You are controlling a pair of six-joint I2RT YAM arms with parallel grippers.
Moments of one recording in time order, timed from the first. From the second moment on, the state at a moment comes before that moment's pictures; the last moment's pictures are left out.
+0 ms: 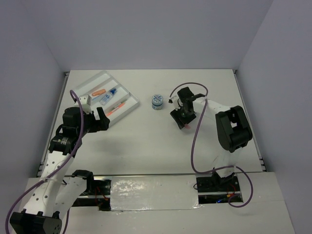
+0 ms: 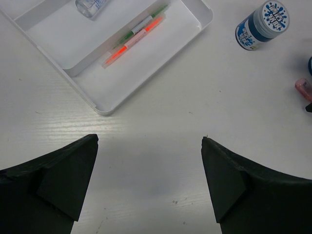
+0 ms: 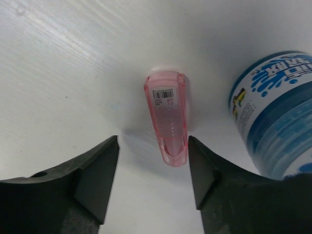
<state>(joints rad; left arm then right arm) -0.11 0.75 0.76 -0.54 0.06 -0.27 0.38 1.81 1.19 -0.64 -0.08 -0.27</state>
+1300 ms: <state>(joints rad) -0.14 0.69 0.64 -0.31 0.34 -0.53 0.68 1.42 0.99 -0.40 0.00 0.18</state>
